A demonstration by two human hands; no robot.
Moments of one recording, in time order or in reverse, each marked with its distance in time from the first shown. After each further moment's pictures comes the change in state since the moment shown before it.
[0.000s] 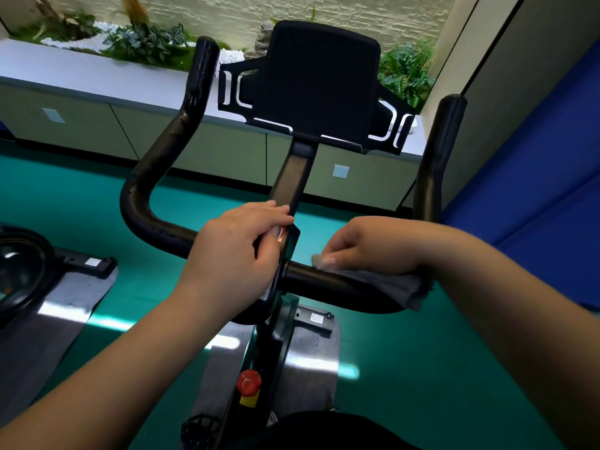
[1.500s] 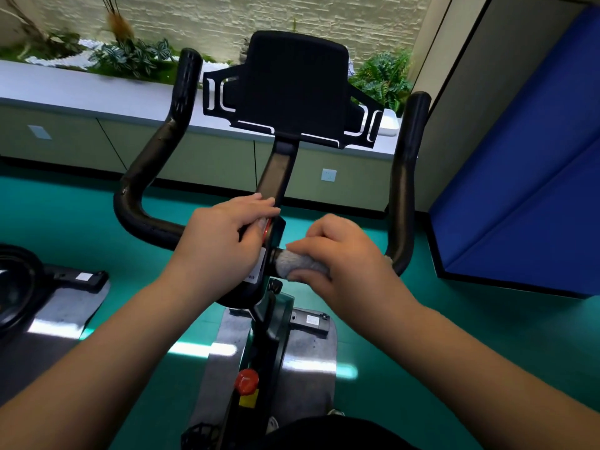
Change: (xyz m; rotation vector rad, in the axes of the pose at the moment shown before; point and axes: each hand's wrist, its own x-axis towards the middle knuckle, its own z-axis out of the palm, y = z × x) left_hand 0.002 0.002 -0.010 -0.025 -0.095 -0.010; right_hand -0.031 -0.019 0.077 -0.081 0.889 -0.329
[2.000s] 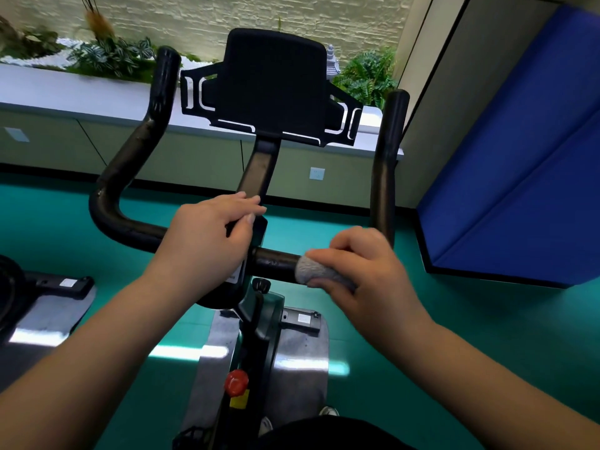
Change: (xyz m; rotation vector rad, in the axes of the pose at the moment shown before) left_hand 0.005 0.010 0.002 0.064 -0.032 -0.041; right_hand -0.039 0.022 -0.011 -0.023 0.175 0.004
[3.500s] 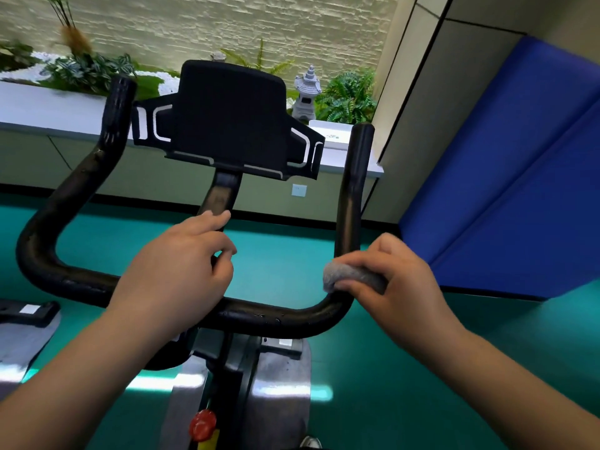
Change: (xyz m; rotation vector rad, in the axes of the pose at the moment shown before) left_hand 0.025 0.023 0.017 0.228 -0.124 -0.069; right_hand 0.015 0.065 -0.054 0.085 -0.076 0.290
